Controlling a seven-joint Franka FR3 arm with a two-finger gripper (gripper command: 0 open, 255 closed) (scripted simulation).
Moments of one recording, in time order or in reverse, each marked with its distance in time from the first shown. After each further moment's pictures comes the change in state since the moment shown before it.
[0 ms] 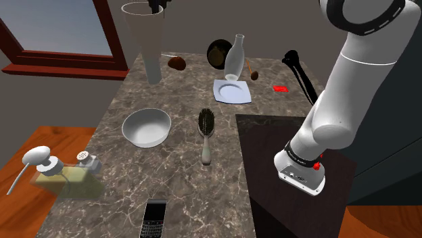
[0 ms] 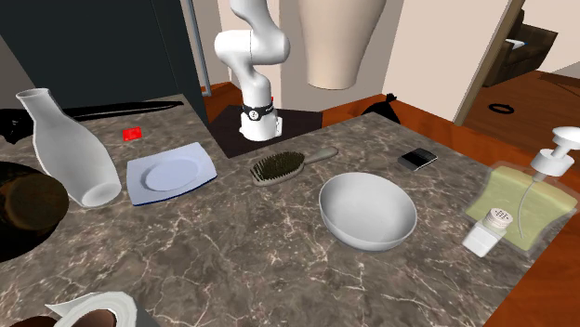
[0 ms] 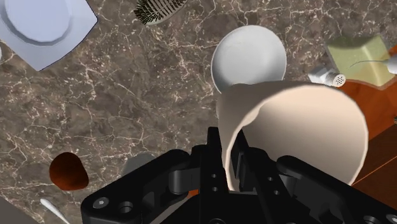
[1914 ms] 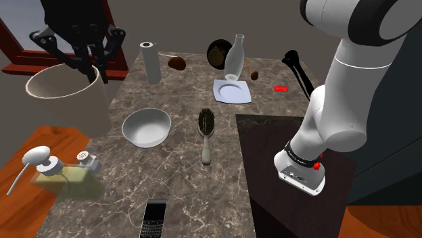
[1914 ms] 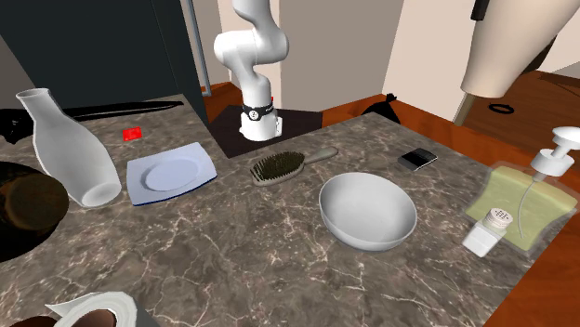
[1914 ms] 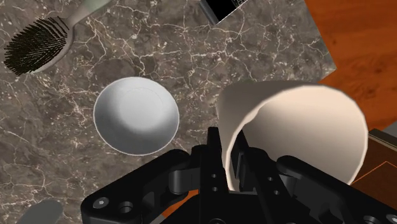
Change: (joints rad) arm 0.321 0.068 0.186 -0.050 -0.086 0.163 0.480
